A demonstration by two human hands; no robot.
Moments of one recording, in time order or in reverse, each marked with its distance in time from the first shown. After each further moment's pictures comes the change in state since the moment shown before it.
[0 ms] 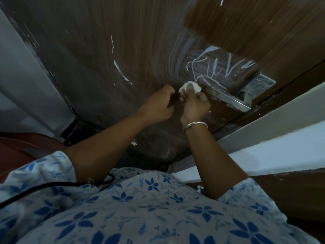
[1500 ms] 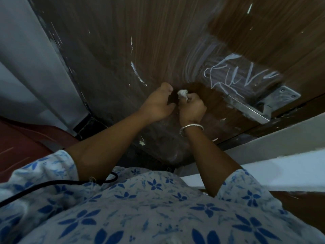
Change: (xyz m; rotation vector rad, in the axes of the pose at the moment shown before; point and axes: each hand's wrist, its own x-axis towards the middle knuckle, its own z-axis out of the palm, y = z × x) left_hand -0.001 -0.031 -0.017 -0.115 0.129 -0.163; right_hand 0.000 0.028 0.014 -0.988 -0.155 -0.554
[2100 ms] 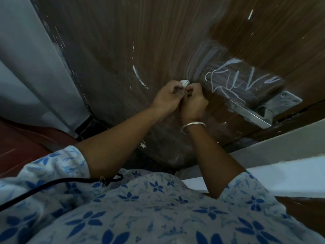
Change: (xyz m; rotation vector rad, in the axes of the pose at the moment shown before) left_hand 0.013 0.034 0.004 -0.518 0.068 -0.199; right_hand 0.007 -0.018 -0.004 0.168 0.083 -0.194
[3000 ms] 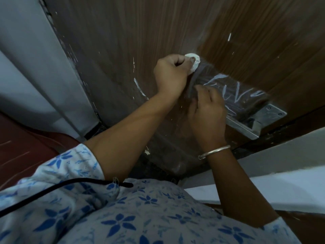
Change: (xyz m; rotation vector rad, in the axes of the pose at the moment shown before) left_hand 0.009 0.095 0.013 -0.111 0.498 0.218; right_hand 0.005 -0.051 -0.099 -0.324 -0.054 -0.524
